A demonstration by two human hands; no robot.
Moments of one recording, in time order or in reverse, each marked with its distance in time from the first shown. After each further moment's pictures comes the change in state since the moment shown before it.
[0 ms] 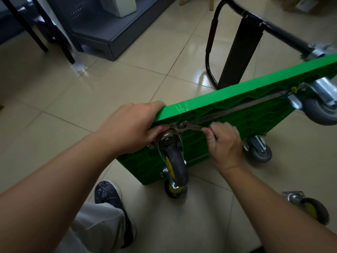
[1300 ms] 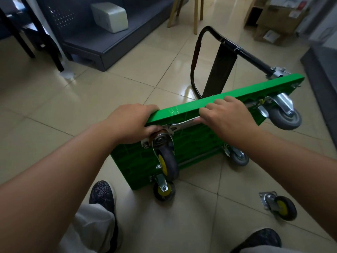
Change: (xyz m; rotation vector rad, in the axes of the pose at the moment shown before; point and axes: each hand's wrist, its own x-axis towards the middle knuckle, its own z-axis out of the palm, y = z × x) left_hand 0.006 -0.004 -0.005 0.030 -0.026 -0.003; right_hand 0.094 -0.012 -0.099 -0.574 -0.376 -0.671
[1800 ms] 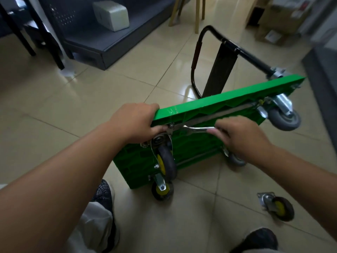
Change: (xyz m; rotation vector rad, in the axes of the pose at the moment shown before) left_hand 0.005 0.016 0.006 0.119 0.011 -0.053; right_hand -0.053 -0.004 0.006 0.464 0.032 0.248
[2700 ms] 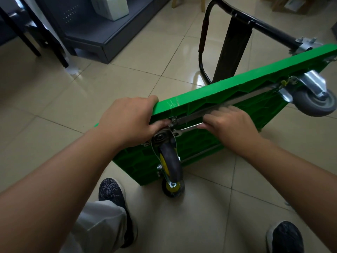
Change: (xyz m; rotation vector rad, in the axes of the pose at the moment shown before) left_hand 0.002 0.001 0.004 0.065 0.038 -0.007; right_hand 0.022 0.001 0.074 -0.140 0.092 -0.126
